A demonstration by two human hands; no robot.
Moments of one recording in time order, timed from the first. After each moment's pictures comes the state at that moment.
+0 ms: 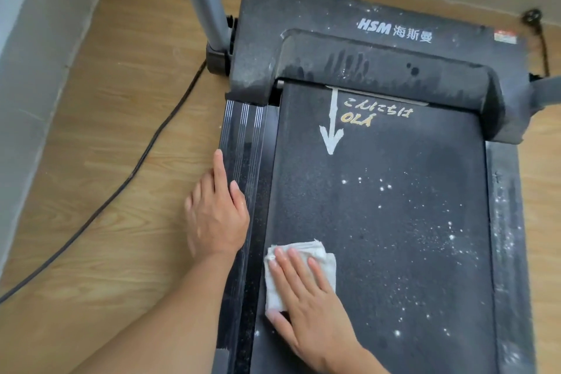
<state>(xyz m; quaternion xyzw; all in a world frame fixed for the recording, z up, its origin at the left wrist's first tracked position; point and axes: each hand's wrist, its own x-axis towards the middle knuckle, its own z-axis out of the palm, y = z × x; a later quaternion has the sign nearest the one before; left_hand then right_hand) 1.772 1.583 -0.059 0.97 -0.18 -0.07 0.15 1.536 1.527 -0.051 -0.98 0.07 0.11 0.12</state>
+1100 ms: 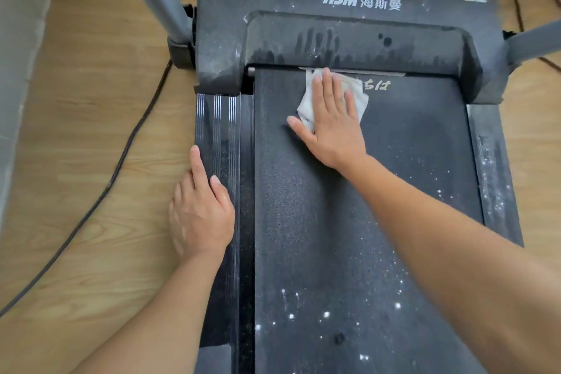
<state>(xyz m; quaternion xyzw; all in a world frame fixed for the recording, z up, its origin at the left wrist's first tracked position) 1.771 1.581 -0.059 0.97 -0.17 -0.09 0.17 1.711 1.311 -0.061 -0.94 0.31 0.03 0.10</state>
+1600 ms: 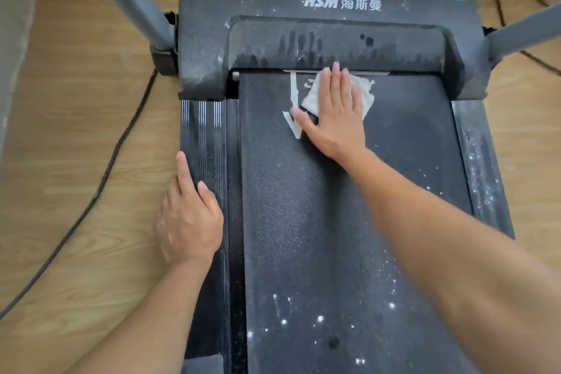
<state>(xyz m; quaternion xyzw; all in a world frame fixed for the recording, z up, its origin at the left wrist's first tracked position) 1.770 1.578 -0.058 0.97 -0.16 -0.09 0.18 1.697 1.290 -0.052 -0.92 0.39 0.01 0.11</state>
